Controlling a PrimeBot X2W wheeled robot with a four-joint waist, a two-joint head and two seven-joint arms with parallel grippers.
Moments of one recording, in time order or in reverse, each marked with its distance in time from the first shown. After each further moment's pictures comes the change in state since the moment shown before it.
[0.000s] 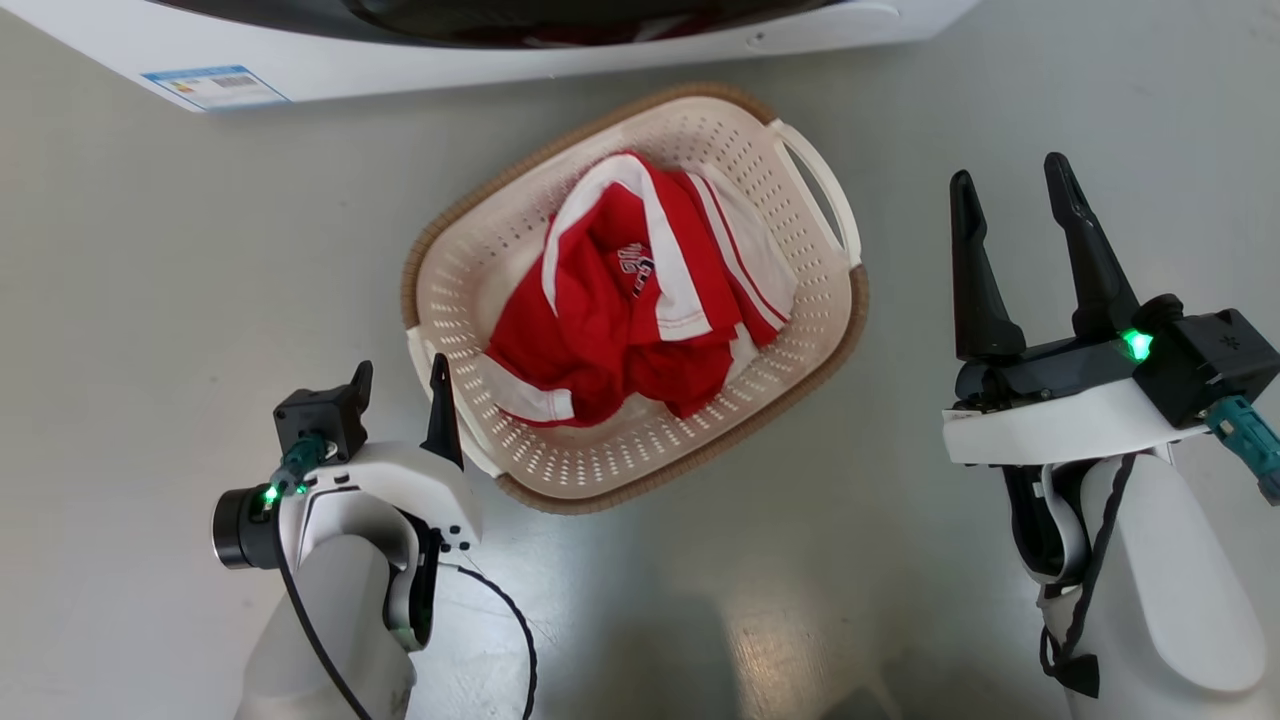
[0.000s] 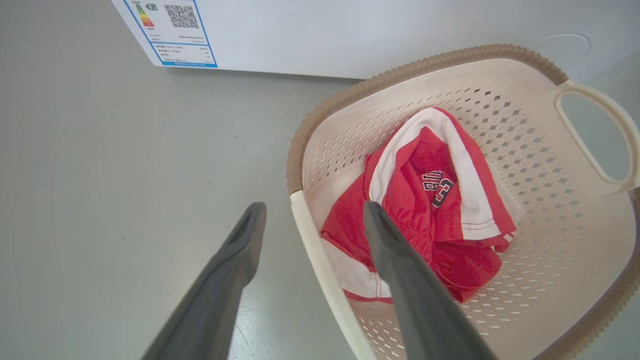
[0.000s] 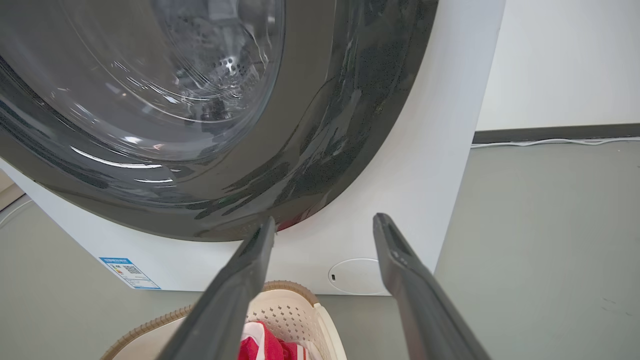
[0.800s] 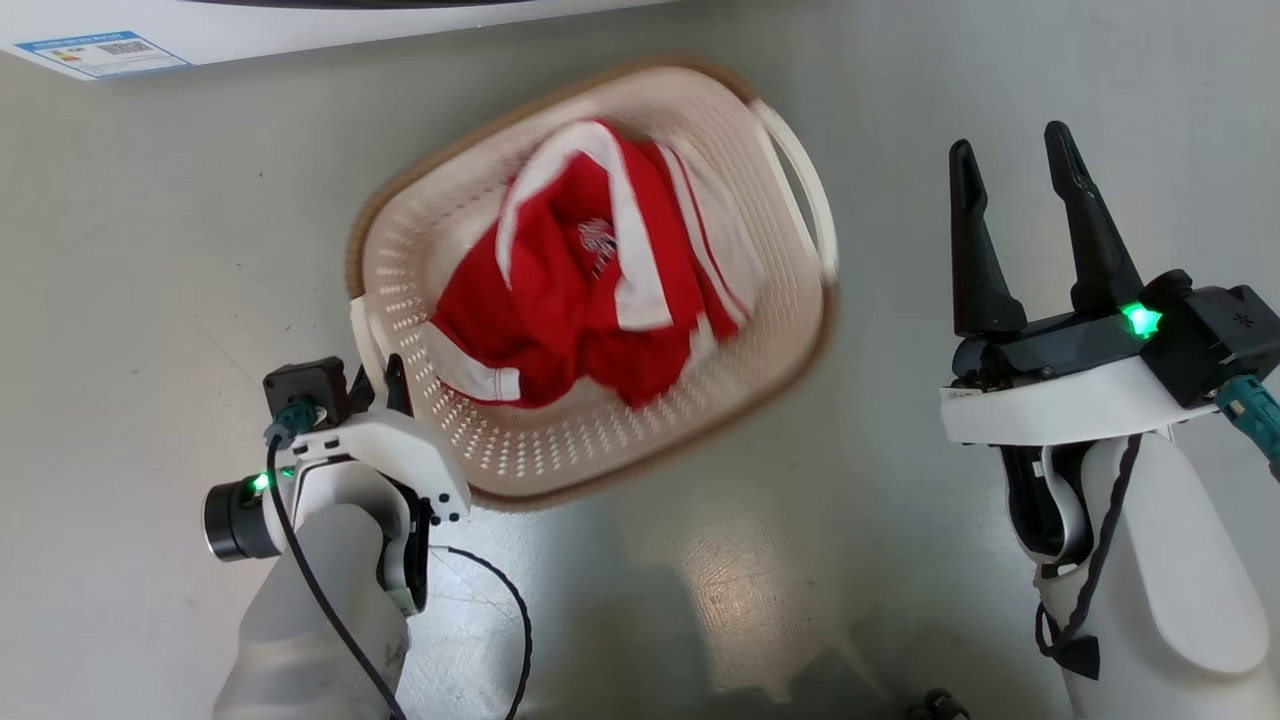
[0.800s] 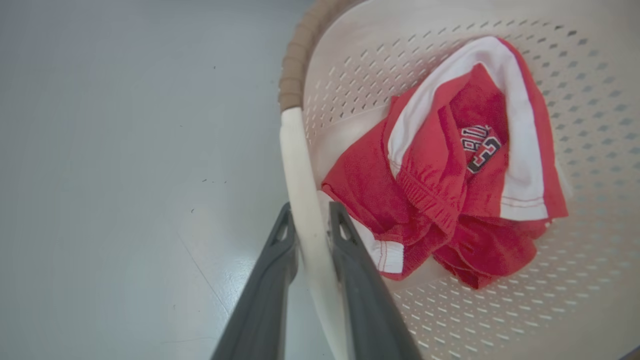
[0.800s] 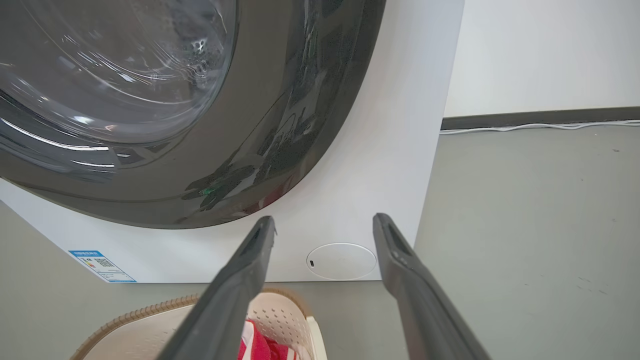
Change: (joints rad) left arm -0.136 0.002 -0.021 0.239 -0.077 0.037 -0.001; right arm -0.034 0.000 0.012 -0.009 0.027 0.000 0.000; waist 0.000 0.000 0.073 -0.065
